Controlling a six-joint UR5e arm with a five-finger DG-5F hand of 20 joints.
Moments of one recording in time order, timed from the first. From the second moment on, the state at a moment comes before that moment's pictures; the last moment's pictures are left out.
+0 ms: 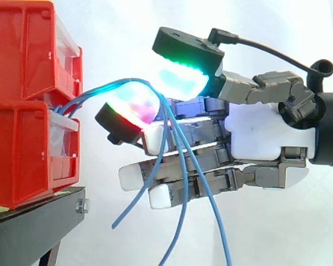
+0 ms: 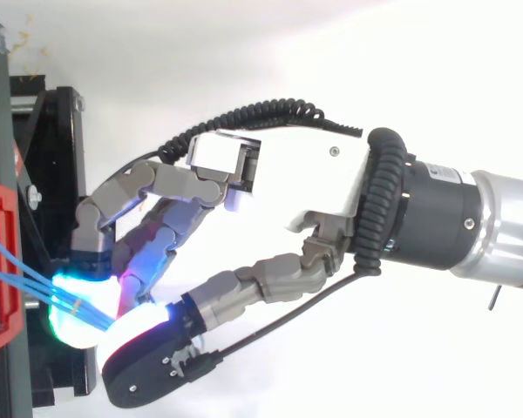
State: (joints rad) arm 0.20 -2.33 -1.11 -2.78 -1.21 -0.10
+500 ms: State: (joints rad) arm 0.20 -2.33 -1.11 -2.80 -1.21 -0.10
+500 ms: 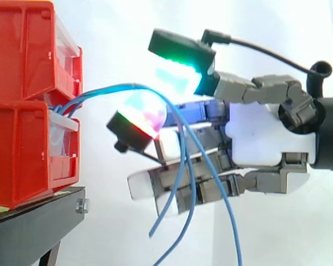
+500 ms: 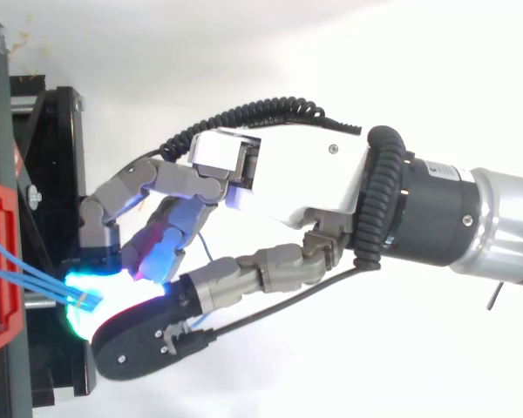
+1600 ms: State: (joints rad) arm 0.19 -2.42 -1.03 -2.89 -1.21 0.00
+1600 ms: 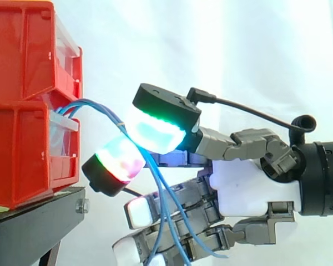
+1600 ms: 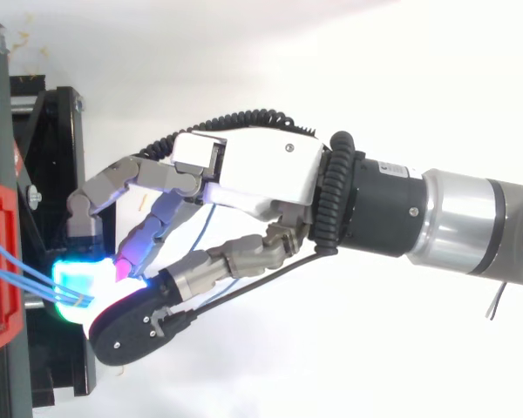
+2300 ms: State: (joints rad) arm 0.18 -2.37 -1.02 -3.06 -1.22 0.05
